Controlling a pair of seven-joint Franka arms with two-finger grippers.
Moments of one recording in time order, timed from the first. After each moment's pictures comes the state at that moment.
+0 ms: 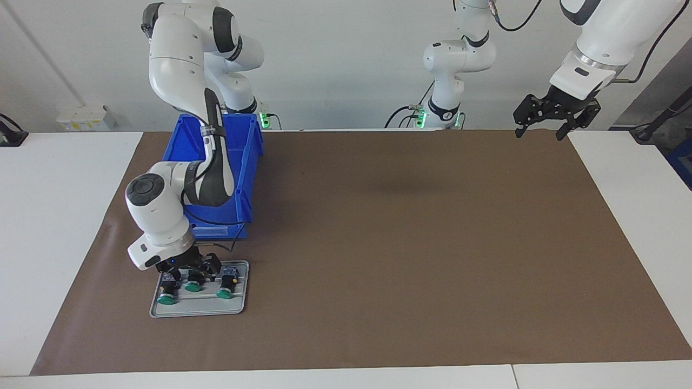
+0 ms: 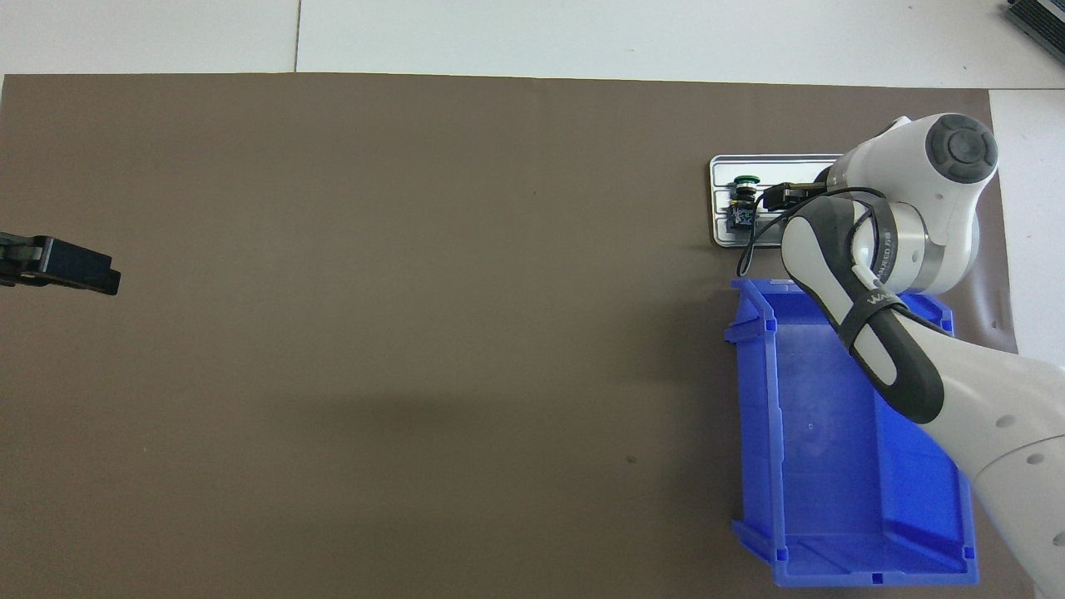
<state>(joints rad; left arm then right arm) 0.00 -0.01 -0.05 -1.51 -0.02 1.47 0.10 0.12 0.55 -0.16 -1.67 0.07 2.37 0.01</state>
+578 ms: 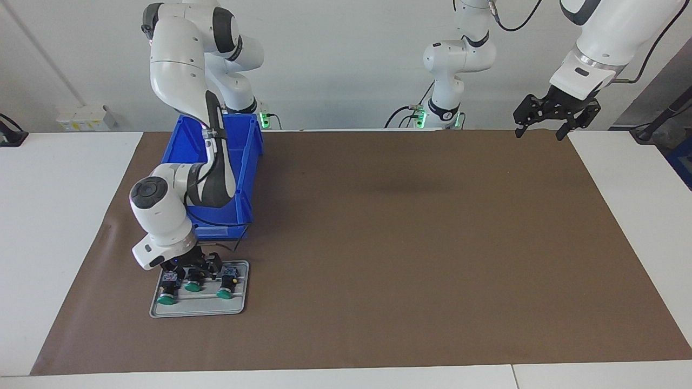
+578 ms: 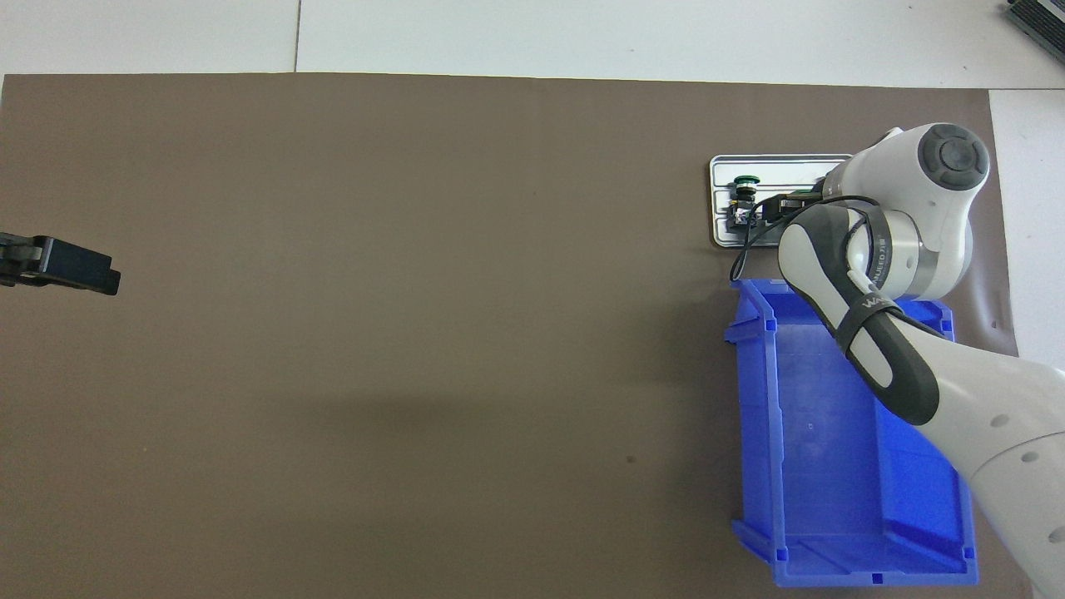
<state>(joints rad) 0.00 -0.01 -0.05 -1.51 -0.02 1.47 0.10 0.12 0.55 -0.16 -1.70 0.07 2.36 -0.01</state>
